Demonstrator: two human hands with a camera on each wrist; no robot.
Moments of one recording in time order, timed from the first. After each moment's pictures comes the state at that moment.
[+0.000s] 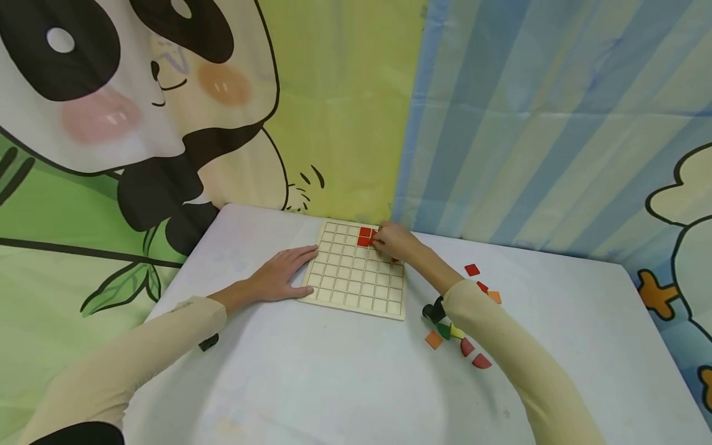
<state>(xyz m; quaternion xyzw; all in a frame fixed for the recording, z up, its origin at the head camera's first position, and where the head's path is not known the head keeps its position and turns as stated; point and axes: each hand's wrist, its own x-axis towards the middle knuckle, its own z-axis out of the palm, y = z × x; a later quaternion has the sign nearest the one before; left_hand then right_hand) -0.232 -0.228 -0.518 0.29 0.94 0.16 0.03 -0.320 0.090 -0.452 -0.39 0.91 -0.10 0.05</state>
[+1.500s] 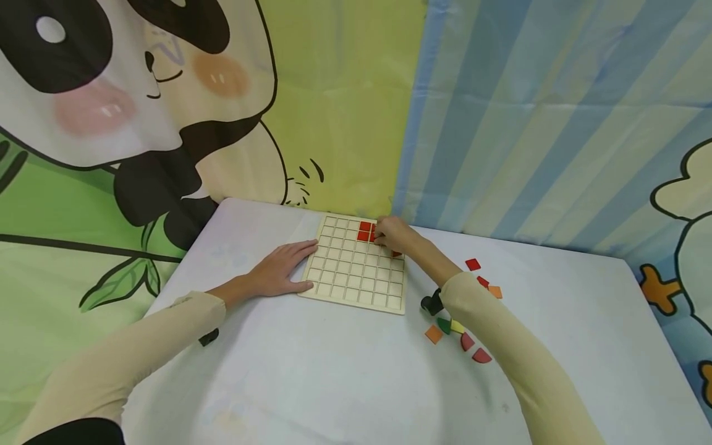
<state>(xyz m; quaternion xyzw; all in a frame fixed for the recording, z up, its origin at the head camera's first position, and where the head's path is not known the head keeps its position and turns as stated) -0.235 -0.229 -0.519 0.30 0.94 0.15 0.03 -0.329 0.091 -0.454 -0.37 0.91 -0.15 0.09</state>
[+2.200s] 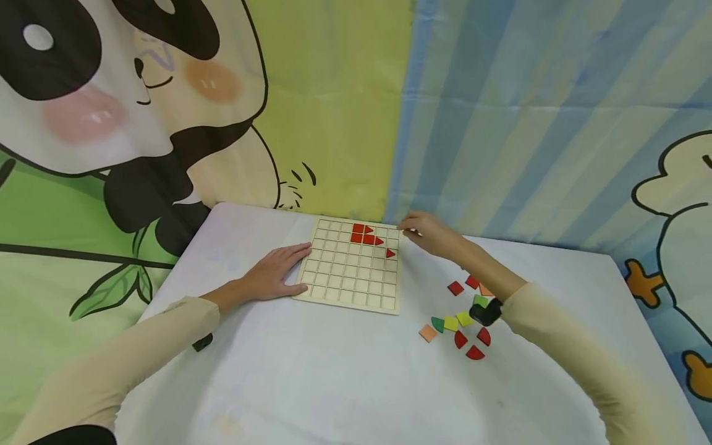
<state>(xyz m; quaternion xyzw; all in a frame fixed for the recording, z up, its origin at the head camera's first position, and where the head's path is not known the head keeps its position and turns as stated) -0.235 -0.227 -0.520 0.30 0.94 0.15 0.03 -0.288 0.166 -0.396 -0.40 0.90 -0.19 0.01</state>
